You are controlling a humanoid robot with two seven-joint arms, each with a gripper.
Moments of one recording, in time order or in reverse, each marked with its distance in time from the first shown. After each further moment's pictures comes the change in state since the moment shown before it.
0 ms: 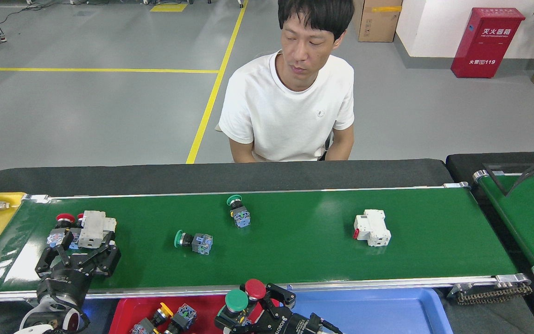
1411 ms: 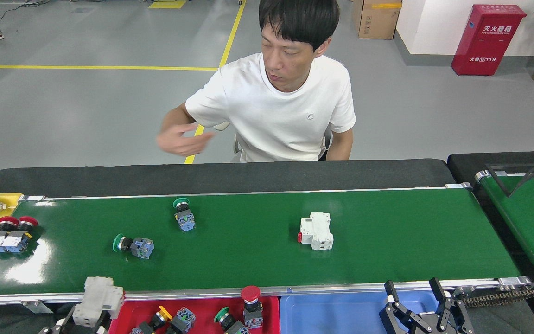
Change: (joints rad) left arm 0.587 -0.033 0.046 -0.694 0.245 -0.406 0.008; right arm 0.290 -0.067 -0.502 -0.236 0.077 0.356 -0.307
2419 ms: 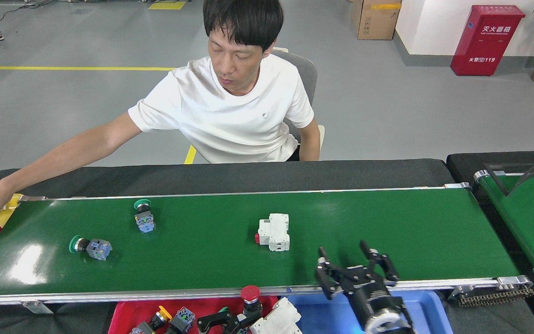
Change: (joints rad) left arm -0.188 -0.077 -0.484 0.021 -0.338 -0.143 -0.003; right arm -0.153 -0.136 0.065 0.107 -0.096 0.030 0.212
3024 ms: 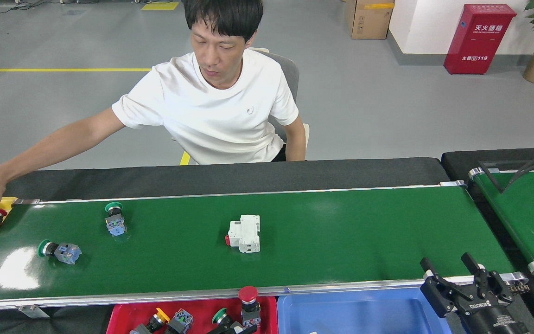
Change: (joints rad) left arm 0.077 -0.091 0.158 -0.015 -0.030 0.000 -0.001; right arm 0.082 -0.008 -0.274 -0.018 -0.084 -0.222 -0.058
